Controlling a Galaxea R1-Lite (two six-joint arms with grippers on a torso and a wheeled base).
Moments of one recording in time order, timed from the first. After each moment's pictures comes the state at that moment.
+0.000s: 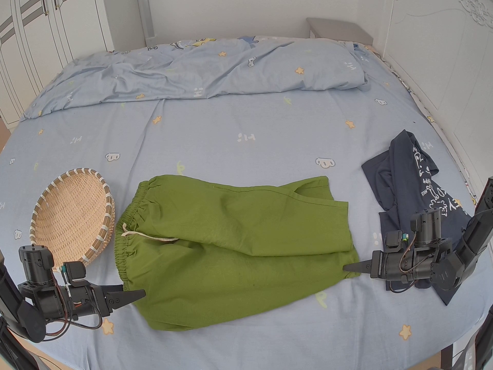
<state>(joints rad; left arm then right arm) 0.13 1.79 -0.02 -1.17 -0.76 -0.17 0.18 2.02 -0.48 -0.82 0.64 0.39</state>
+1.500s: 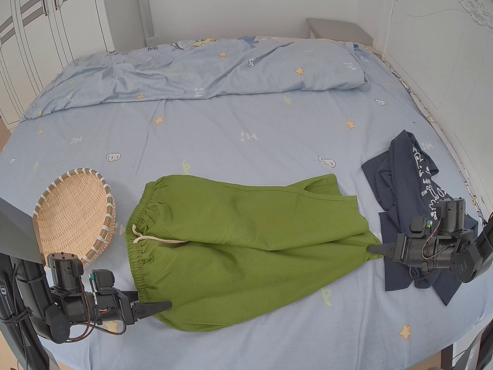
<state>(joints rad) 0.00 2.12 -0.02 -1.43 -0.80 -0.12 0.04 1.90 -0.45 -0.82 0.65 0.38</state>
